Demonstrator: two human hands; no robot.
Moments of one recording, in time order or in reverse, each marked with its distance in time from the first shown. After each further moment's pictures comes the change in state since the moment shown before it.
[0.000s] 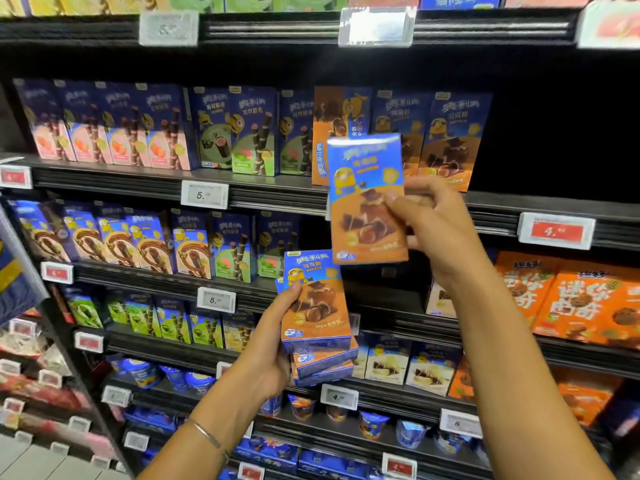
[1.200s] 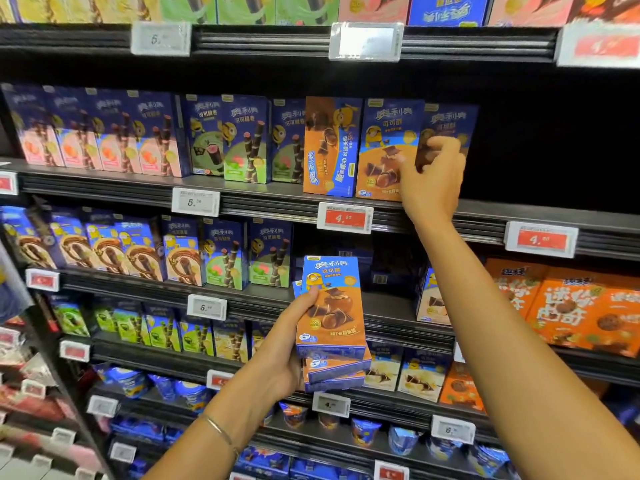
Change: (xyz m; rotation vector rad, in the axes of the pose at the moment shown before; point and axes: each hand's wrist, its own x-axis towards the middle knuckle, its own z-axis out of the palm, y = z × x) left_hand 0.010 -0.006 0.025 0.058 -0.039 -0.049; right_hand 0.101 0.014 -0.008 -0.548 0.502 -0.299
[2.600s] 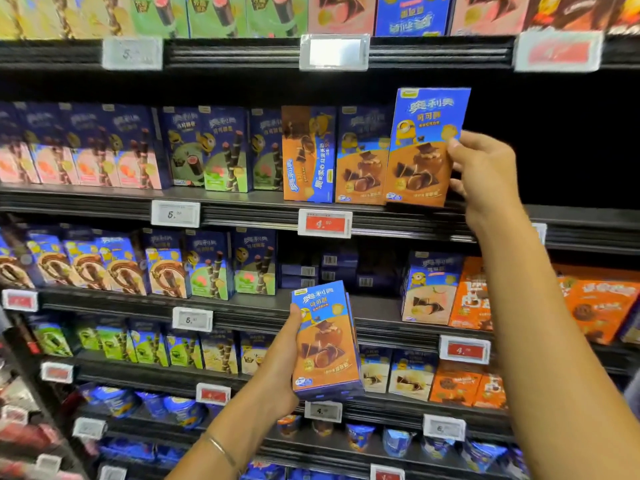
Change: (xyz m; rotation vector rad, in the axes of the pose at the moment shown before) left_hand 0.016 -0.025 0.007 0.010 0.173 -0.070; right_hand 0.029 0.007 -0.085 0.516 -0.185 0.208
